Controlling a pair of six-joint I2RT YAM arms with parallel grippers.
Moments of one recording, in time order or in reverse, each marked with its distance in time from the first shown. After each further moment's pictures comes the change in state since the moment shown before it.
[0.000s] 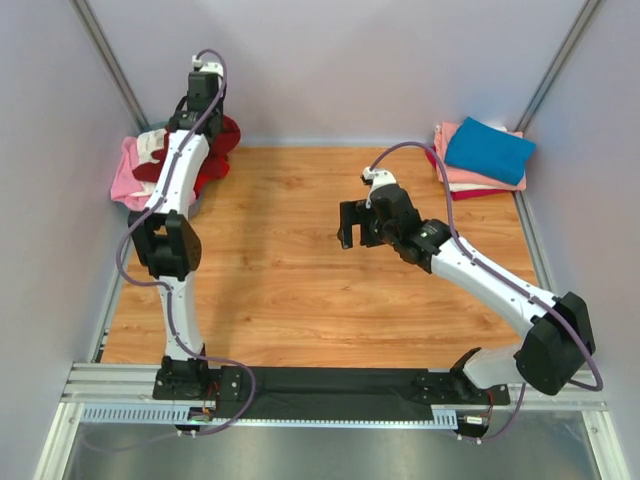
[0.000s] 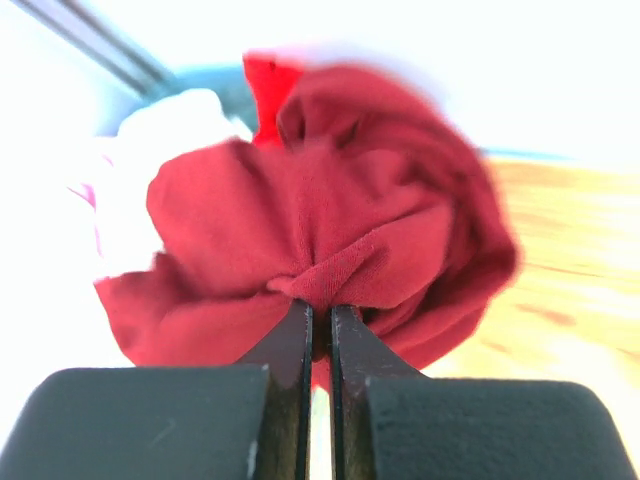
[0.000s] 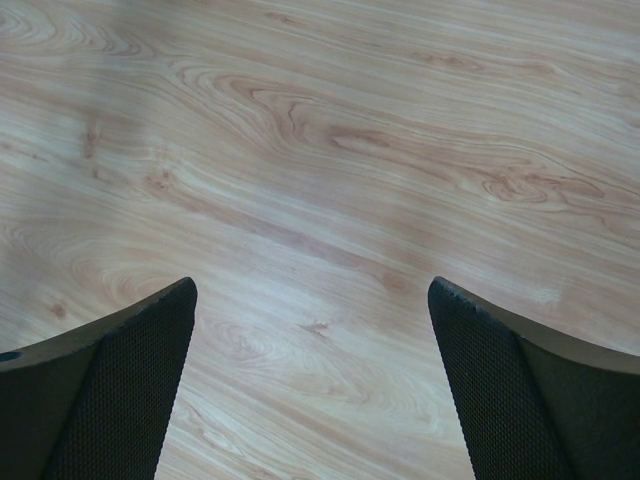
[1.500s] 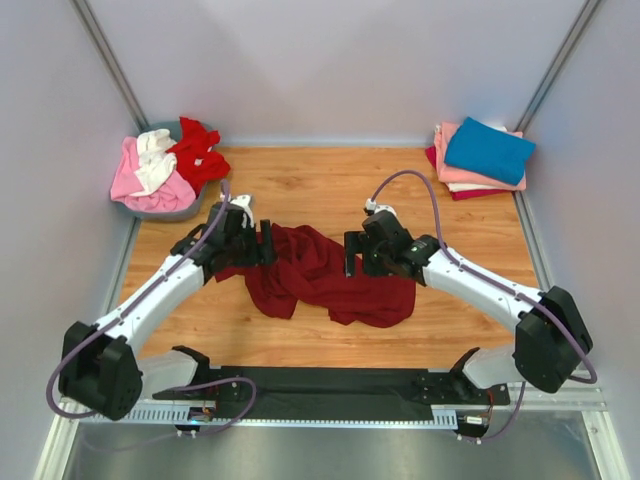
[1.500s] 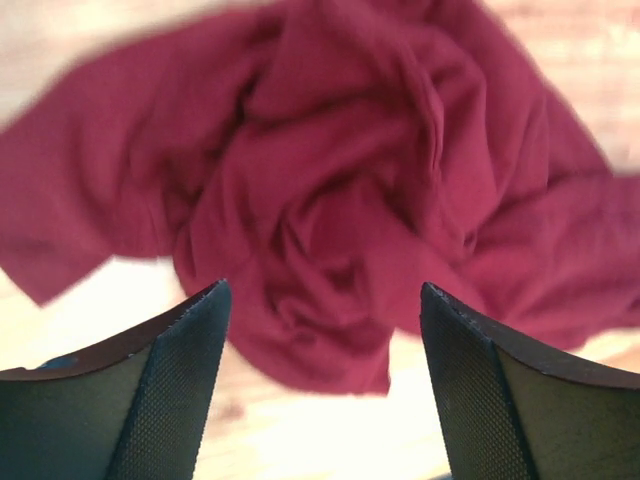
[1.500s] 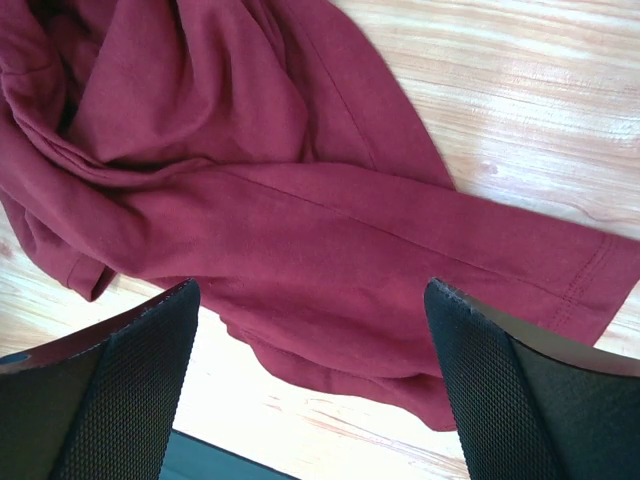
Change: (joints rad) left arm -0.310 -1.024 -1.422 0.114 0.425 -0.479; right arm 0.037 0.022 -0.155 -0.099 -0.023 0.199
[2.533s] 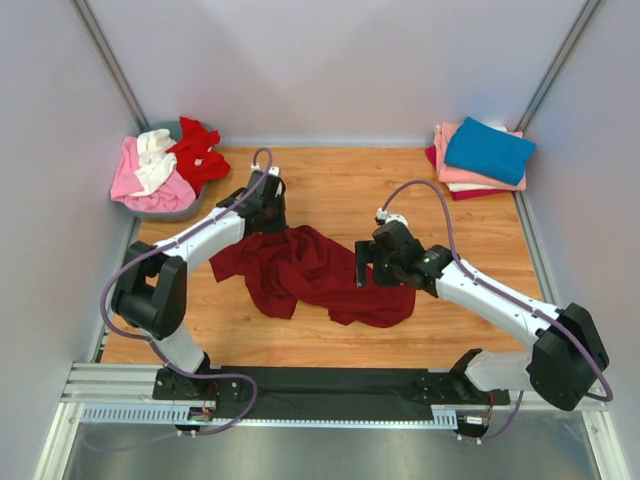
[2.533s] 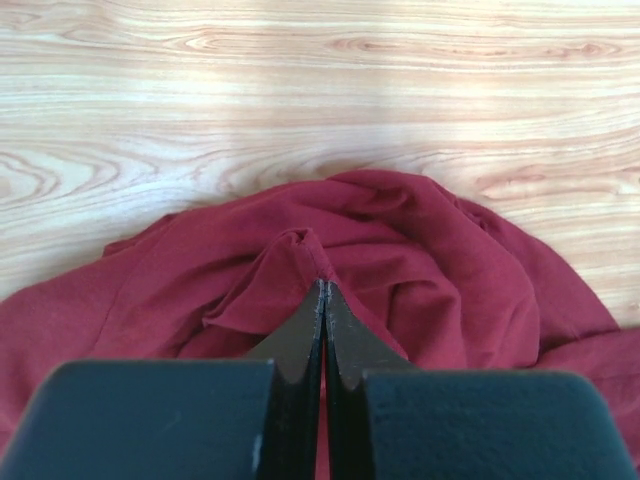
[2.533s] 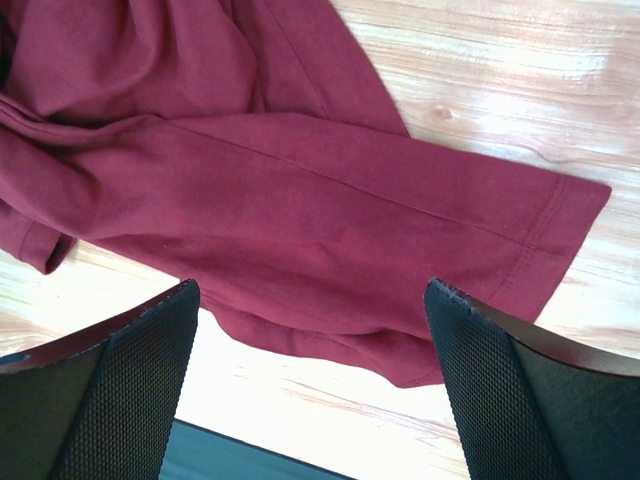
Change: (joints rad) left arm -0.050 0.505 0.346 0.130 -0.124 -0.034; right arm 0.000 -0.114 -0.089 -0.050 0.028 0.000
